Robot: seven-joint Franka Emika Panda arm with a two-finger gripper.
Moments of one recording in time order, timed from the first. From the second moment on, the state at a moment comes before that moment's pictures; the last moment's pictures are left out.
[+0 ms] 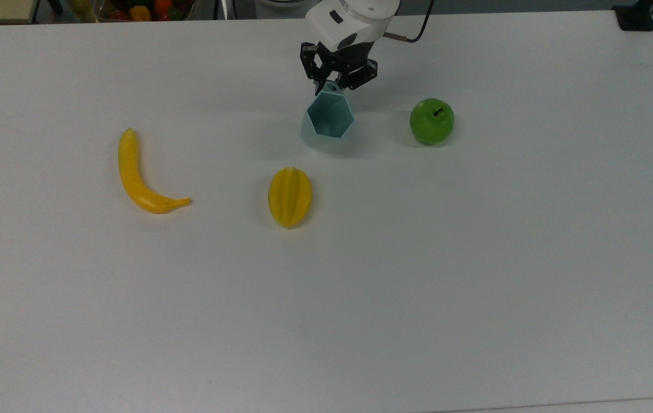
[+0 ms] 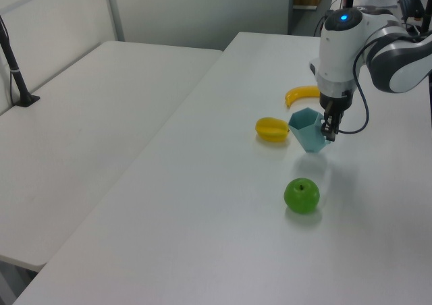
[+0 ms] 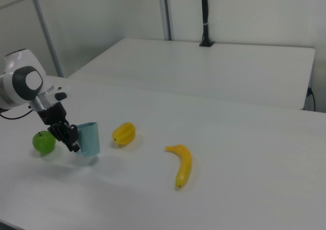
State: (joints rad) arm 0.29 0.01 0.08 -2.18 -0.32 2.11 0.55
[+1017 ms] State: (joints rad) arm 0.31 0.02 0.07 -2.13 -0.32 1.98 0.48
